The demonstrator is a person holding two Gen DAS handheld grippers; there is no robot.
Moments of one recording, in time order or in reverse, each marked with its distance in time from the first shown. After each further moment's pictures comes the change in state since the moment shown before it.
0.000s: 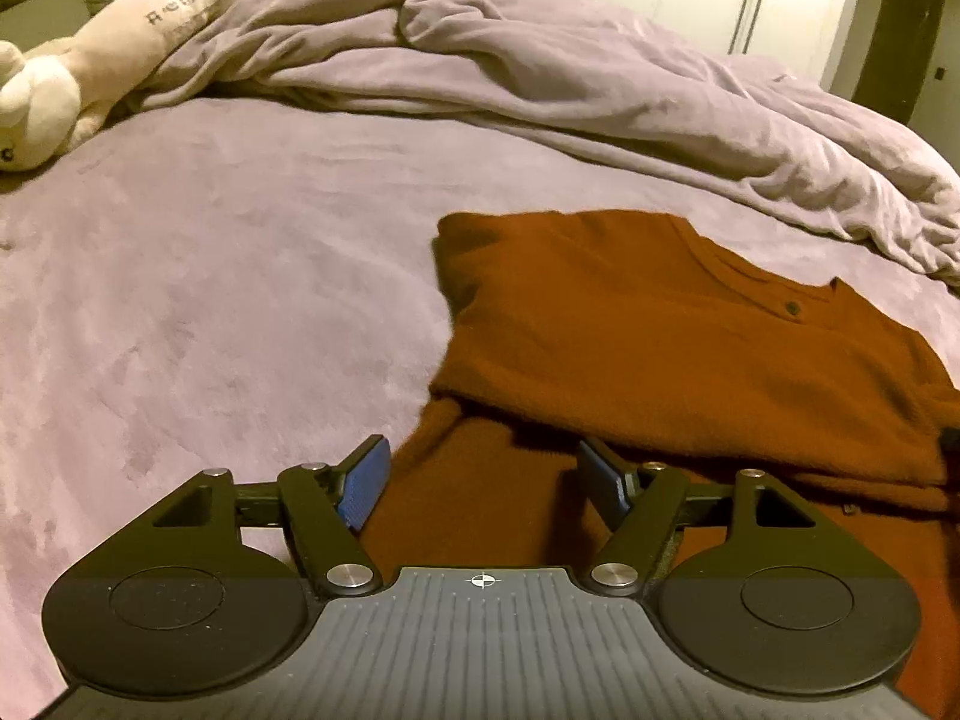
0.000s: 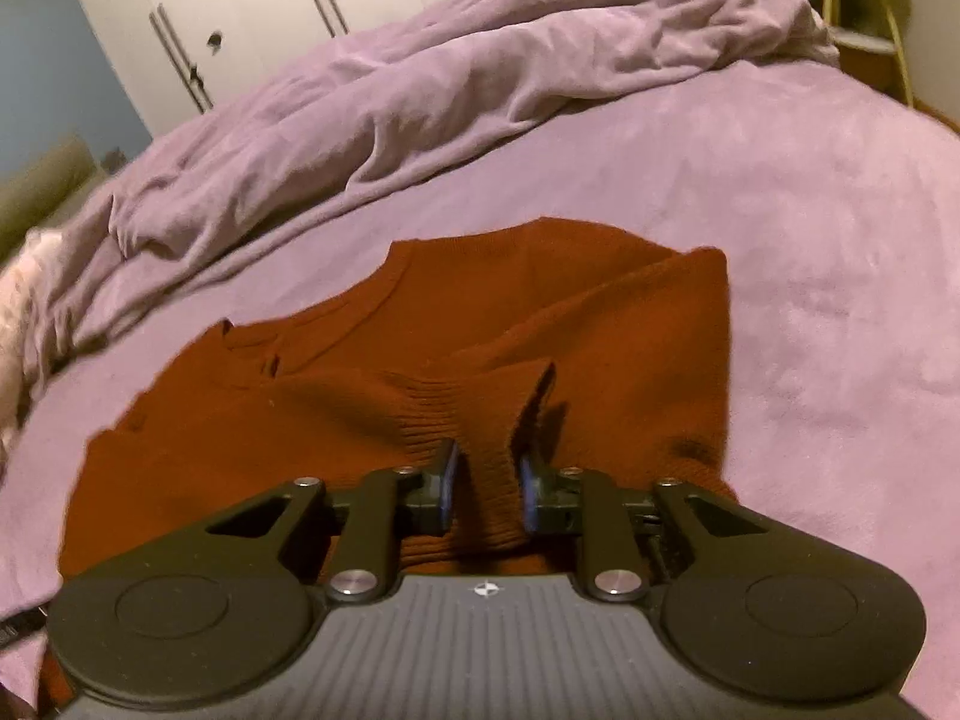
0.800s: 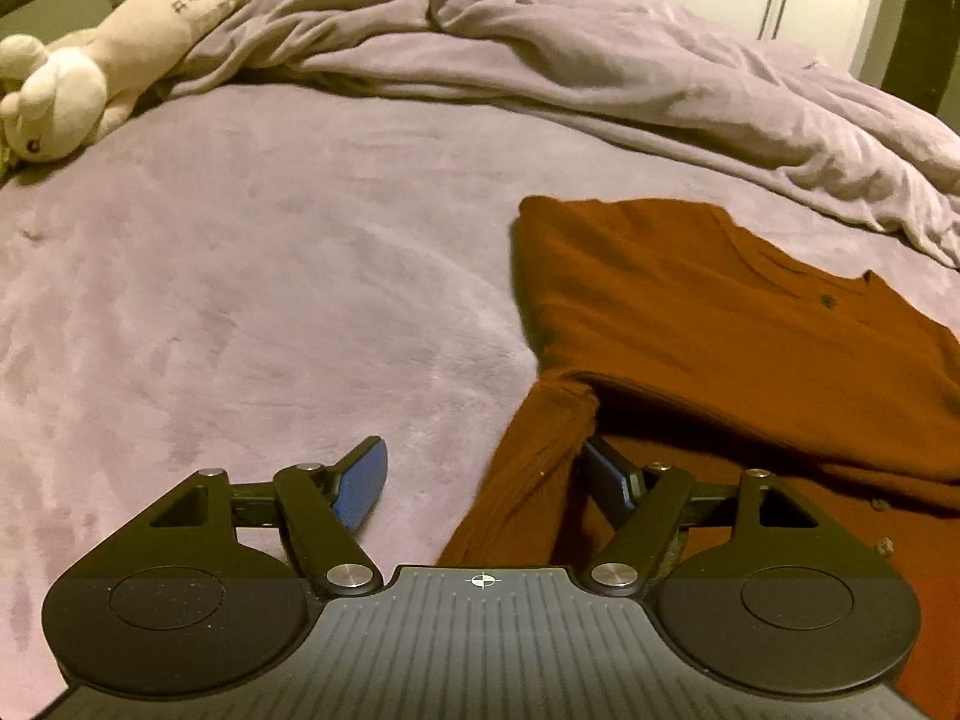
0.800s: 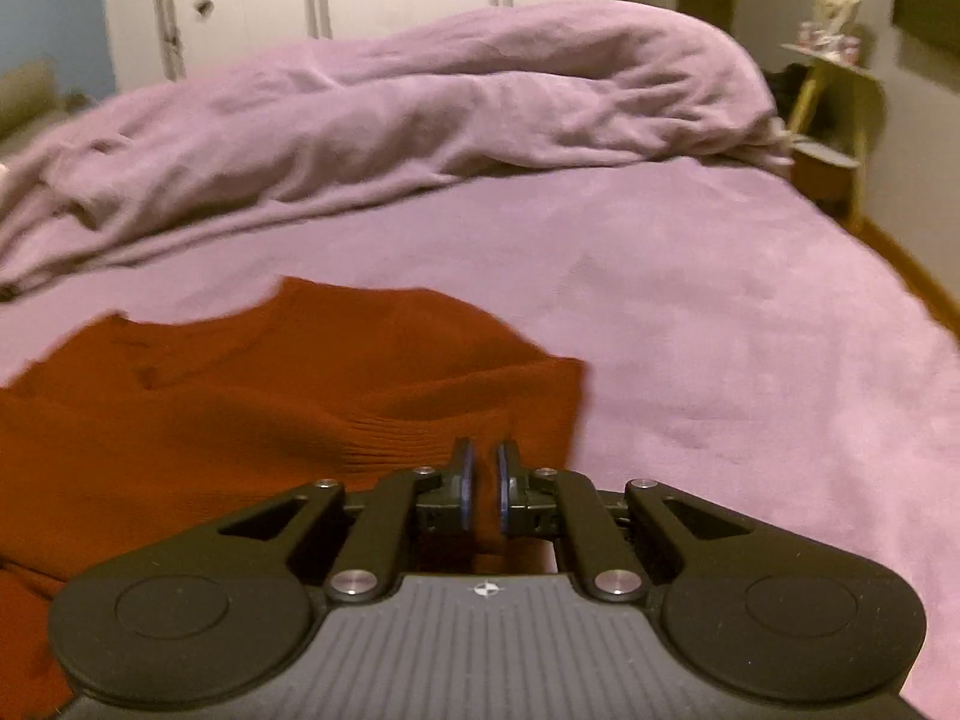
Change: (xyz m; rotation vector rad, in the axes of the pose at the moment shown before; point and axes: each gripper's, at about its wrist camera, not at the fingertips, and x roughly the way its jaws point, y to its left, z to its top) left arm -0.010 0.009 0.002 -0.003 0.033 0.050; right arm -0.004 -0.033 0.020 -0.106 -0.064 -0.276
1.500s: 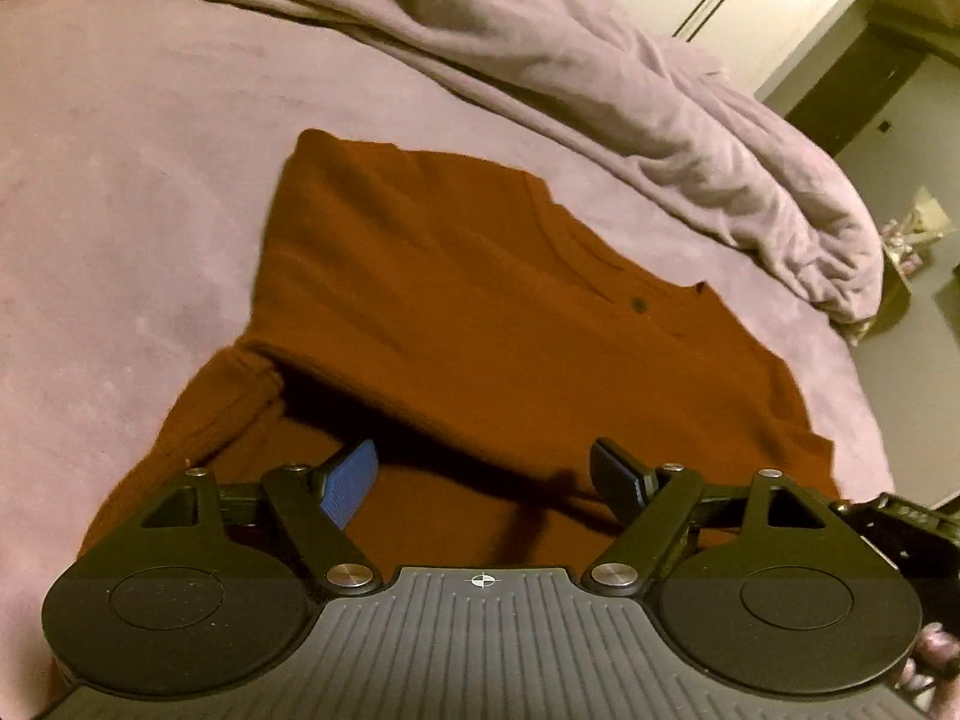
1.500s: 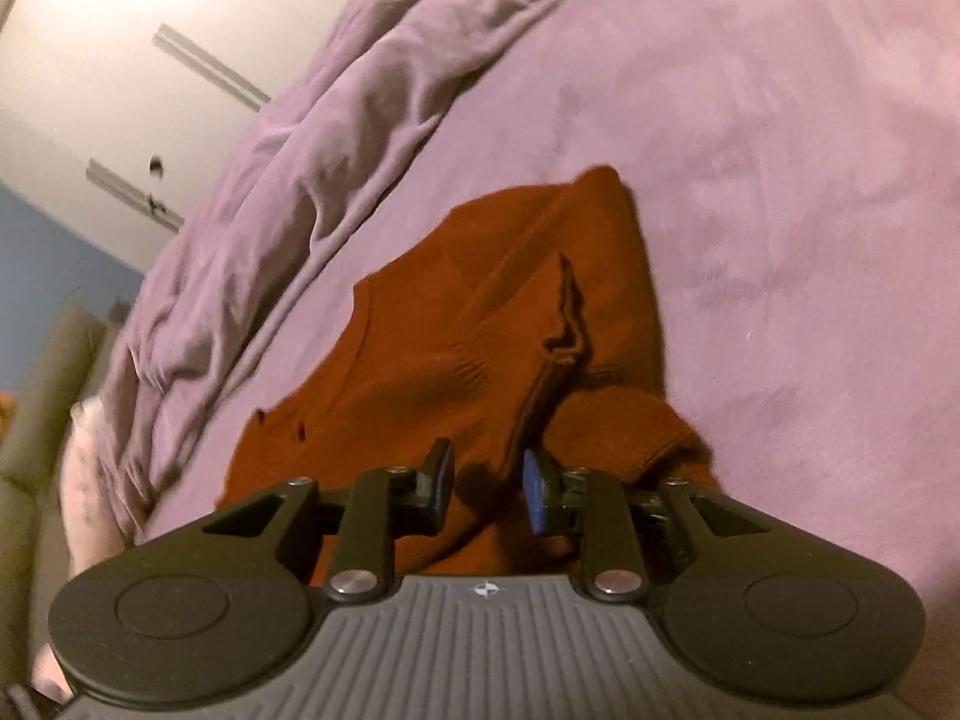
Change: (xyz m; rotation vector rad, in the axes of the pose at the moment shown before) left arm 0.040 -0.054 0.015 -0.147 0.123 -0.363; right arm 0.010 -0.030 -0.038 0.659 0.180 0.460
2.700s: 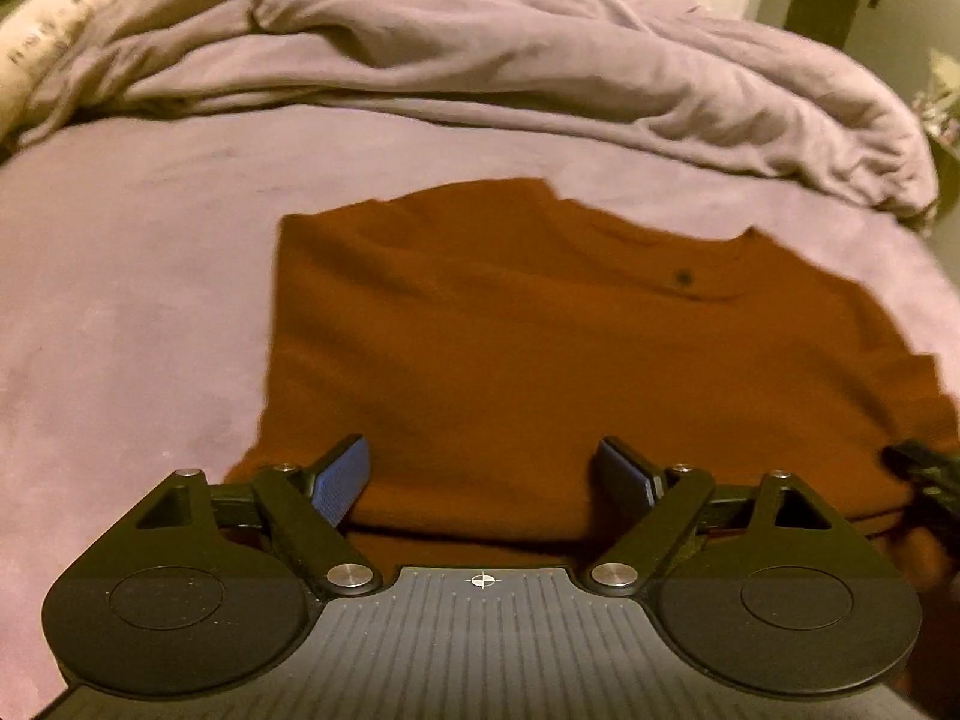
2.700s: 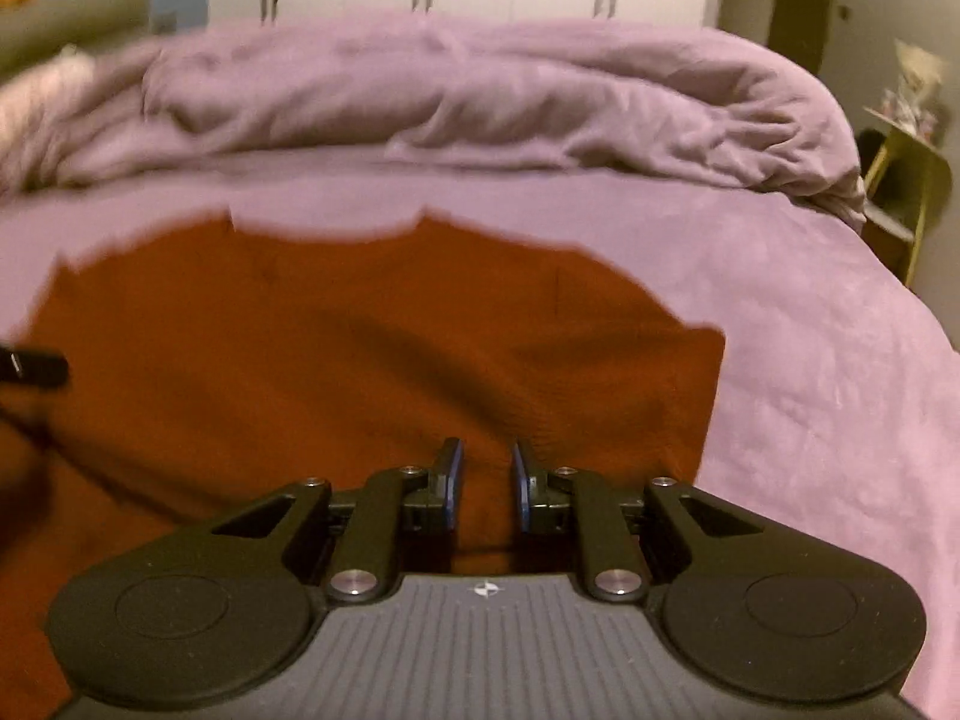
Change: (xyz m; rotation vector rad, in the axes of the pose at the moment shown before) left arm 0.021 -0.033 -0.003 0.298 -0.047 0.227; right arm 0.014 0.063 -0.062 -0.940 -0.109 -0.322
